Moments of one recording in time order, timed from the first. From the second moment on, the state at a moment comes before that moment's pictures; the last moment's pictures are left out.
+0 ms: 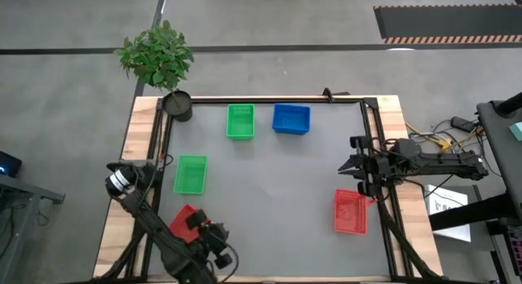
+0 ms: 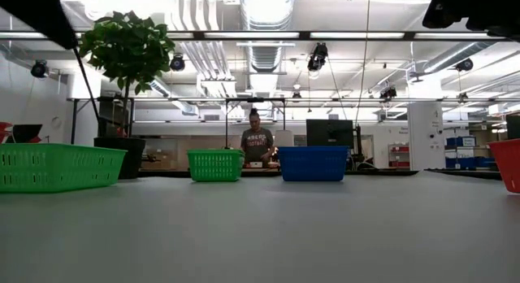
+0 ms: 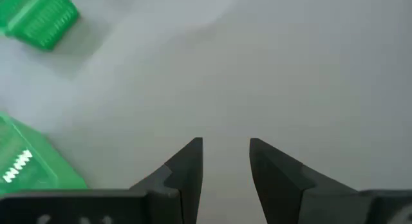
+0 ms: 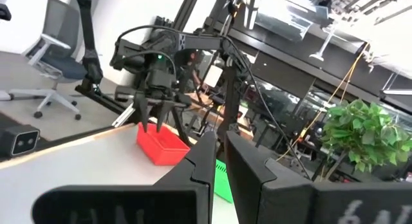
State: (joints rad) left arm -0.86 1.94 1.59 -1.26 -0.73 -1.42; right arm -0.02 0.23 0.15 0.27 -0.34 -0.41
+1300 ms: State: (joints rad) left arm -0.39 1.28 0.92 -1.06 -0.10 -1.07; right arm -0.02 0.24 0.16 0.27 -0.13 -0.51
